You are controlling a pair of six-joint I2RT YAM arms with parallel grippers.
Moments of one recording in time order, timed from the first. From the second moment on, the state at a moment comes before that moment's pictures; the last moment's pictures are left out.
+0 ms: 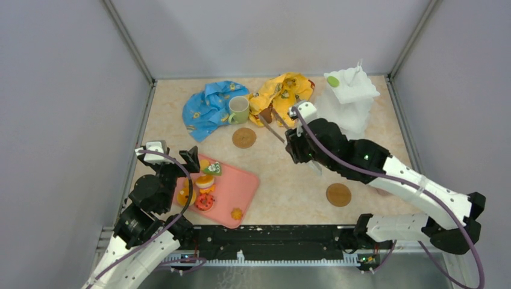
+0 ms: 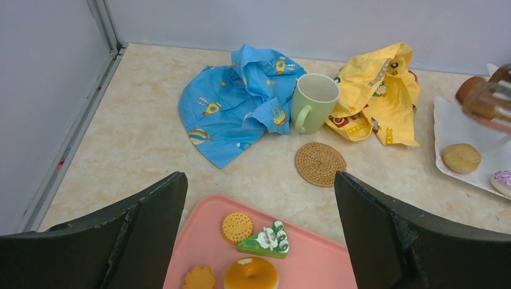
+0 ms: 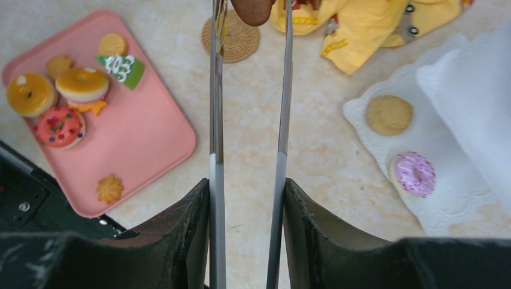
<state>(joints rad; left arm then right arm) -0.61 0.26 0.65 -0.41 -0.57 -0.16 1.06 1.14 1.28 -0.74 0.38 0.24</state>
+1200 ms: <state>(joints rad) -0.61 0.28 0.65 -0.41 -0.54 -0.16 0.64 0.99 1.49 -0.95 0.66 0.12</state>
